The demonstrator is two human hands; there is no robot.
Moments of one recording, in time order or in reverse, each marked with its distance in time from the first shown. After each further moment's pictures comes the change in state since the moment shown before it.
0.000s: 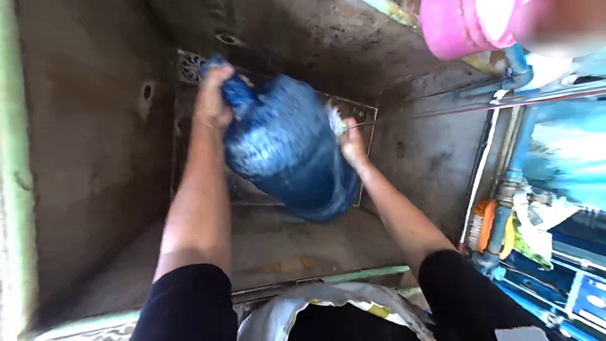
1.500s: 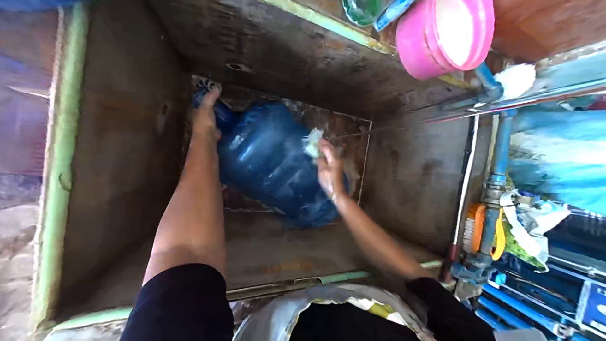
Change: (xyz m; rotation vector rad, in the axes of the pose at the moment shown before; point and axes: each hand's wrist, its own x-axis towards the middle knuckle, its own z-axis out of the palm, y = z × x) left_hand 0.005 0.005 -0.025 0.167 0.429 -0.218; right_hand -0.055 -0.039 0.047 0.040 0.089 -0.195
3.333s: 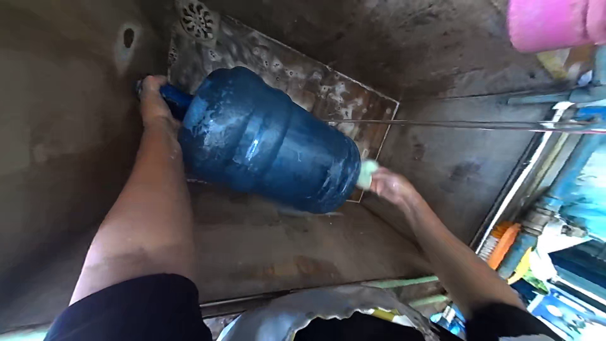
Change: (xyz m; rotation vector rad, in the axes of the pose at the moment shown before) left_hand 0.005 -0.051 -0.074 0.105 0.349 -0.138; right_hand -0.008 0.094 -0.100 0.367 -0.256 1.006
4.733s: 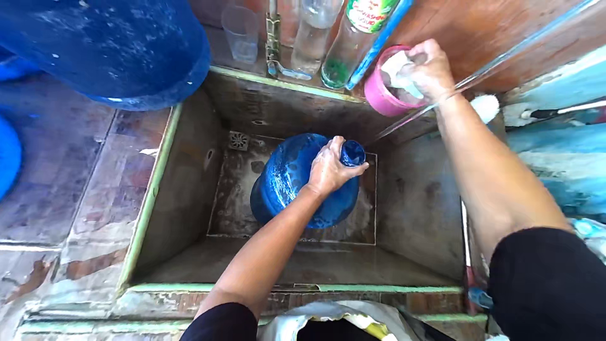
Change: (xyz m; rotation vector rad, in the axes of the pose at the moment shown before) left_hand -0.309 0.062 0.123 0.568 -0.724 1.048; right_hand -0.130 -0.279 -0.067 -0.437 0.496 -1.109
